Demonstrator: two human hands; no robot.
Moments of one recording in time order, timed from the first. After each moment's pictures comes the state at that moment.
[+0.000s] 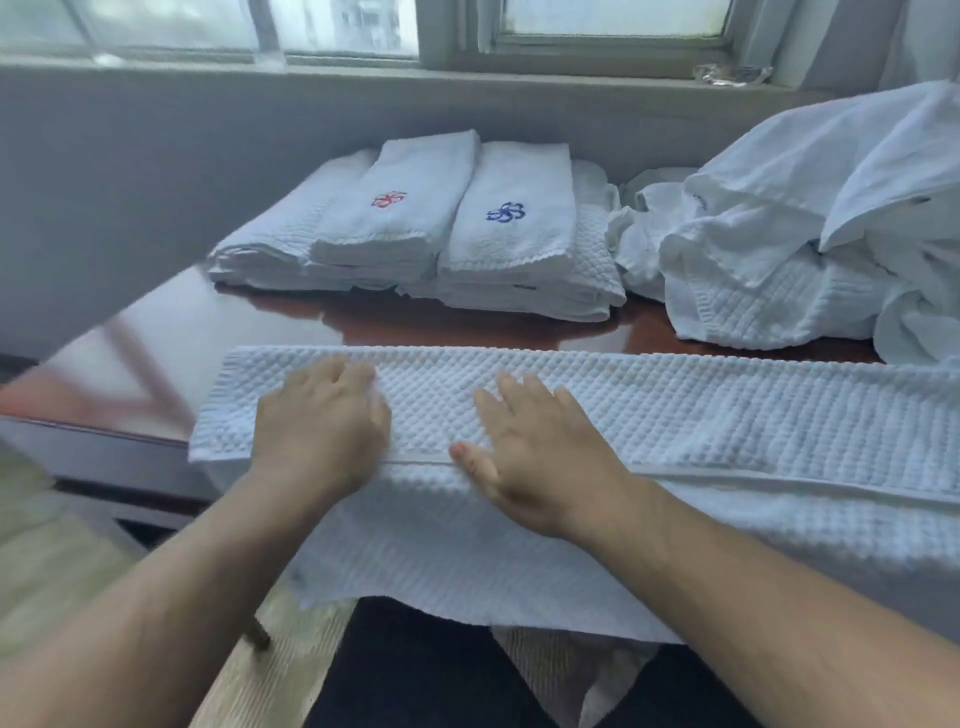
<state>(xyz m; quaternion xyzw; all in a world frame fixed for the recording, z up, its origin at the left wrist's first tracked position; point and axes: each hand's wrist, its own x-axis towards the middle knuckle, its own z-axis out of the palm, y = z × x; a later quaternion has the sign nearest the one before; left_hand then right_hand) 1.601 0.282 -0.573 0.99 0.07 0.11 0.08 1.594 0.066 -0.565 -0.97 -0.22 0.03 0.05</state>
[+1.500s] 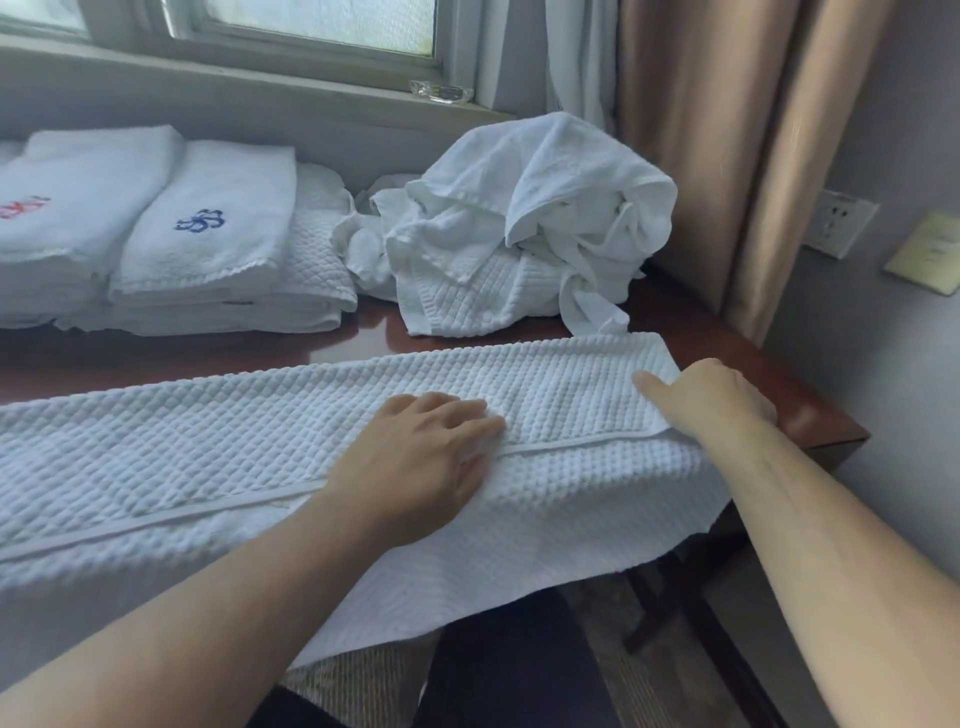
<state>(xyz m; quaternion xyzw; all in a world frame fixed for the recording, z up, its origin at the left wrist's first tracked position) 1.595 0.022 -0.573 0.88 -0.44 0.13 0.13 1.560 -0.298 -0.536 -0.89 0.45 -0.05 0.05</state>
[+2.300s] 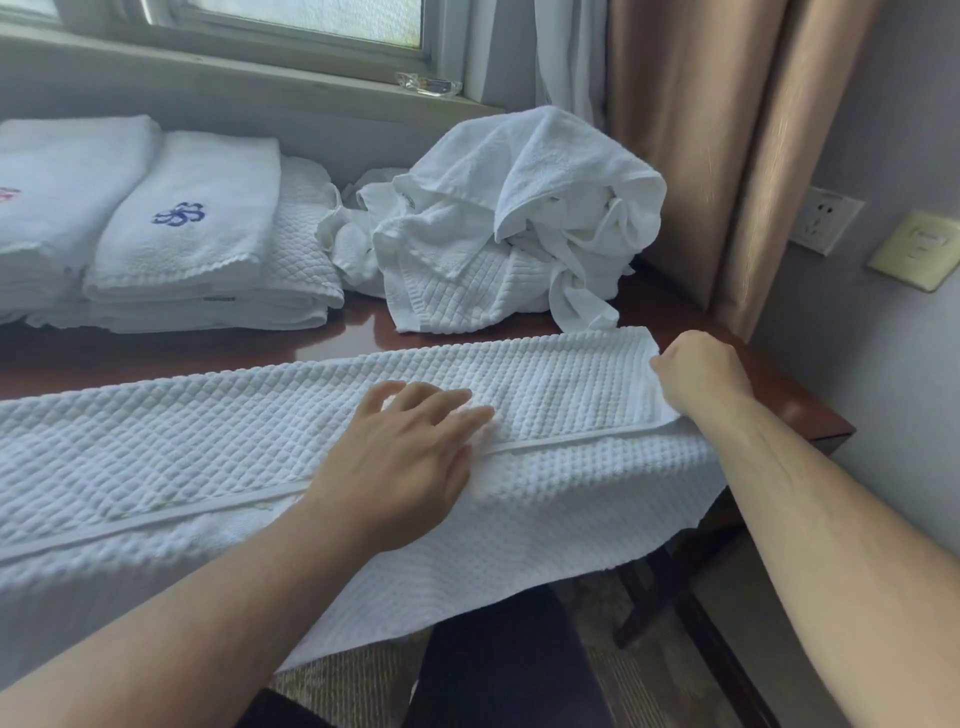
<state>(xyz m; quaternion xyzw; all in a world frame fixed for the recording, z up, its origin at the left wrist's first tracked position) 1.591 0.023 -0.573 0.89 -0.41 0.14 0.11 1.580 -0.321 -0.533 -0.91 0.39 -0.12 0.09</state>
